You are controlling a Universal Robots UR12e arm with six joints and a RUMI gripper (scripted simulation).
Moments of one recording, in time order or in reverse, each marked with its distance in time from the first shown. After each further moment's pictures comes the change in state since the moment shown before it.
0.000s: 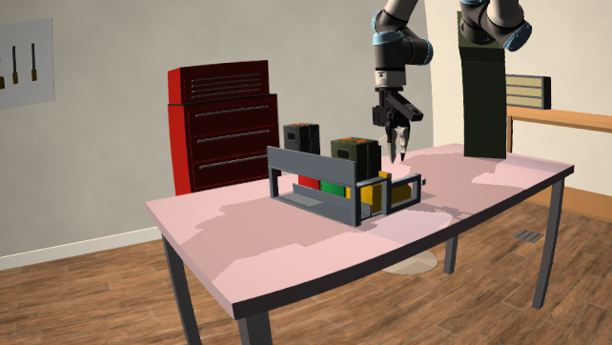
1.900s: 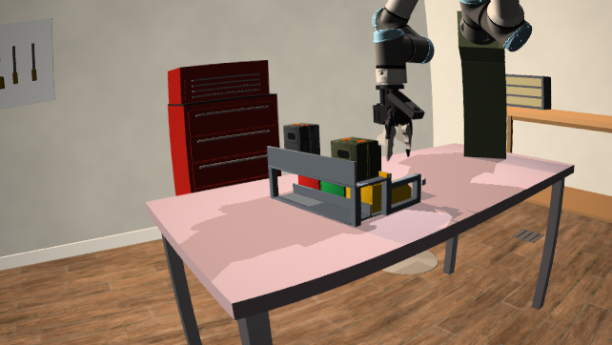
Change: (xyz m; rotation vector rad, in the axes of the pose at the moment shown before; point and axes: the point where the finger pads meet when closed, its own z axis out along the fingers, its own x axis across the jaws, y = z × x) arm 0.002 -0.005 -0.006 0.000 0.000 0.000
